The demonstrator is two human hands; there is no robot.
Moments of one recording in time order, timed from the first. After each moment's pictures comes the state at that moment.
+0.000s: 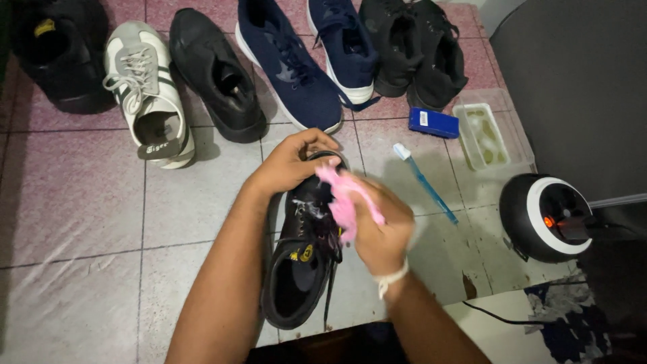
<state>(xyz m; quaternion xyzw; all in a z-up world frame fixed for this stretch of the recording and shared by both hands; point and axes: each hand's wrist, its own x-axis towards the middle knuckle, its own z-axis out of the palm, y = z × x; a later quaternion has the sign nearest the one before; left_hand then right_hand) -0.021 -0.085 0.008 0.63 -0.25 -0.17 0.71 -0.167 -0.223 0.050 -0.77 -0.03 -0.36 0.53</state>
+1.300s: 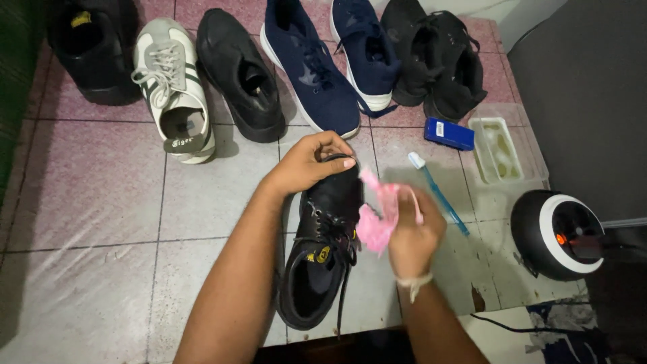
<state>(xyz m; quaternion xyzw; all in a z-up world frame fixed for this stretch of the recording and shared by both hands) -0.021 -0.078 0.009 0.61 -0.28 -0.17 0.72 -0.160 -0.251 0.041 -0.34 -0.28 -0.01 0.90</state>
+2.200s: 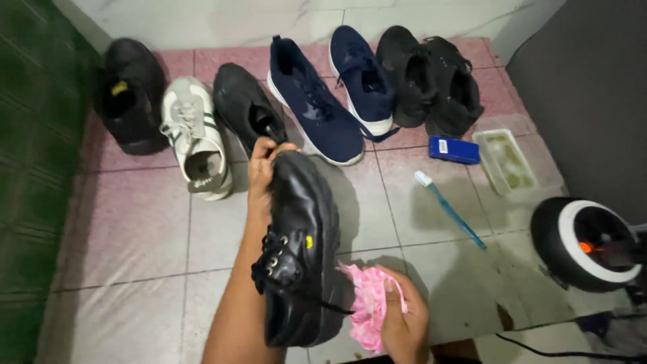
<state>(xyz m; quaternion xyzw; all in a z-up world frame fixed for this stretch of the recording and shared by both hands) -0.014 -0.032 -0.006 0.30 -0.19 -0.01 0.94 -0.265 -0.218 0.012 -0.78 0.20 -0.18 0.56</state>
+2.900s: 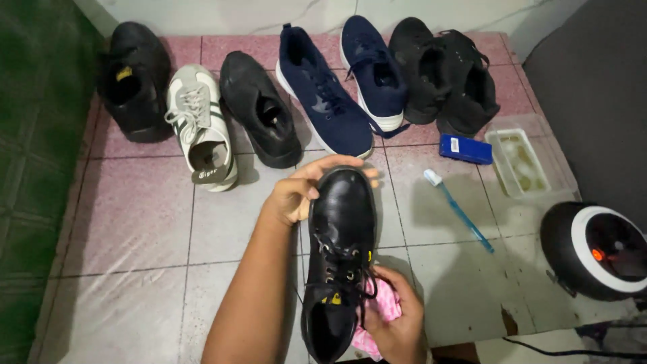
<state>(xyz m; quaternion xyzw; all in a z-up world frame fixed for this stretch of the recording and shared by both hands) -0.028 -0.047 0.029 0.17 -0.30 -0.39 0.86 -0.267 -0.218 0.004 -0.77 0.09 -0.14 0.62</state>
